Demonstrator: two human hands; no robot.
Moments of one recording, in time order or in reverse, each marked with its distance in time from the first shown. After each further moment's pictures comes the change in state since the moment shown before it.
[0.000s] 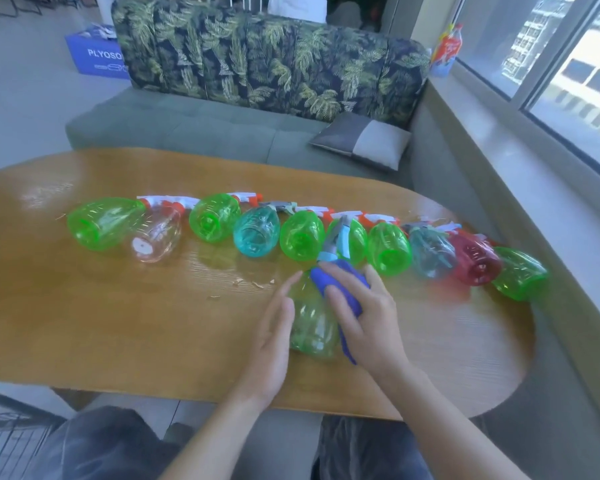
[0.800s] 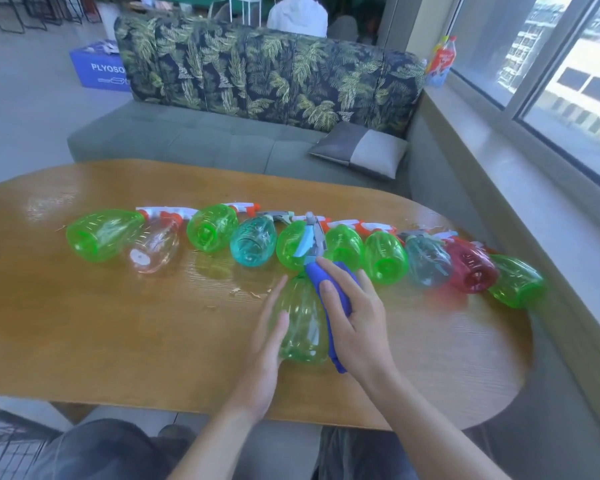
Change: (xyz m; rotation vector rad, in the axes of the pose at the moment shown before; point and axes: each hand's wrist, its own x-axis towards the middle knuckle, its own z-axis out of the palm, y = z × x) left_hand -0.002 -0.001 -0.004 -0.184 -0.037 -0.014; right_hand 0.008 -0.016 0.008 0.098 0.014 0.160
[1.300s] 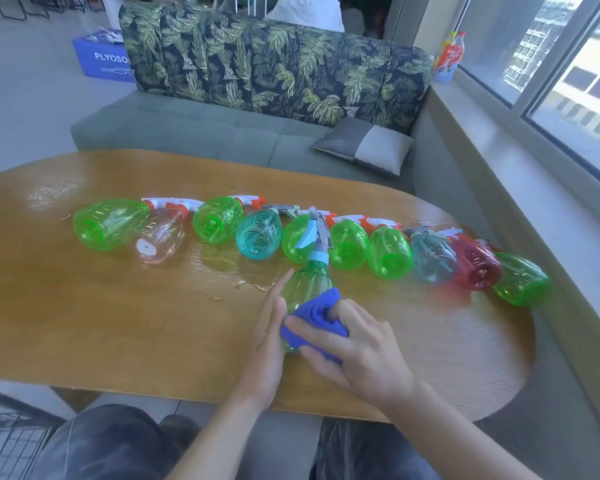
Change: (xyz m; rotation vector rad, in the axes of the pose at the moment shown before) left_hand 0.000 -0.001 -0.003 0.037 0.064 -0.013; right_hand -0.025 0.007 -0.015 -0.425 -0.110 -0.756
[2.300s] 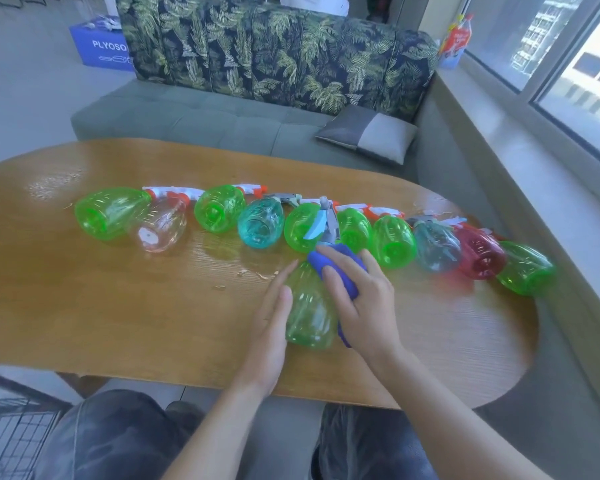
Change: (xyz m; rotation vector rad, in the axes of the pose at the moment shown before) left_hand -0.001 0.001 0.000 -0.007 -0.007 0.020; right_hand 0.028 0.007 0.013 0.273 0.144 0.578
